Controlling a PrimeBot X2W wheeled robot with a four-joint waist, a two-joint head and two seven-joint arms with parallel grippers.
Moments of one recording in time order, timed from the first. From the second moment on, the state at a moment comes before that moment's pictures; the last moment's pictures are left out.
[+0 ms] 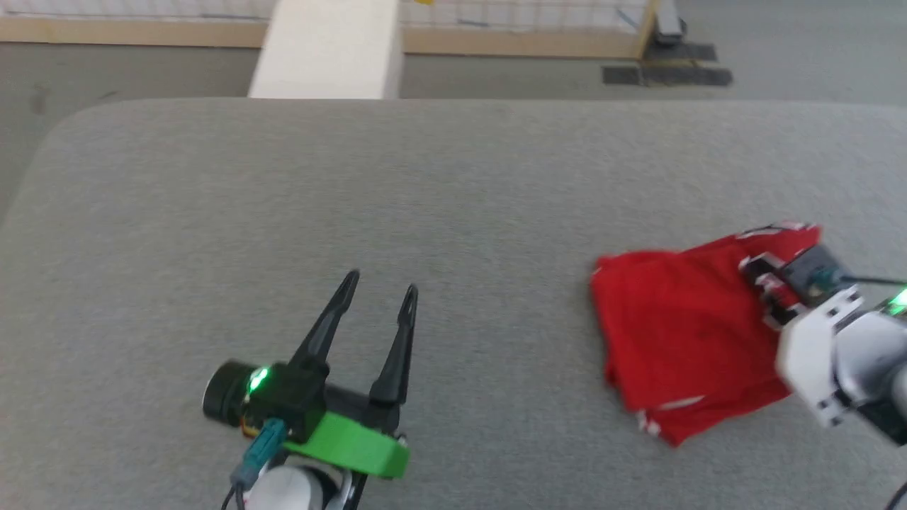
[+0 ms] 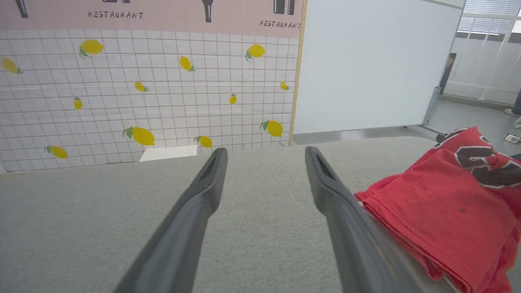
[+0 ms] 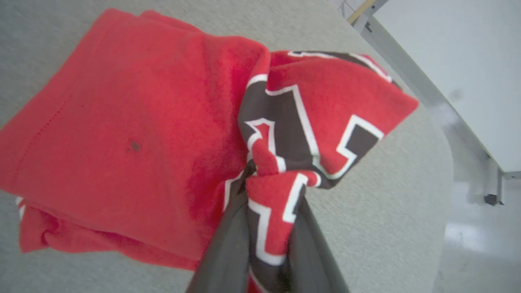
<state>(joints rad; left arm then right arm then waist) -0.05 0.05 -0.23 -0.04 -0.10 -0.12 -0.26 -0.32 -0.65 0.39 0.10 0.25 0.13 0.54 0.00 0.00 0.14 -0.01</state>
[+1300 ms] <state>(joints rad) -0.30 0.05 -0.27 0.00 -0.06 -0.12 -0.26 -0.60 -0.90 0.19 0.79 0.05 0.13 0.13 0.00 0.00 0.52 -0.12</state>
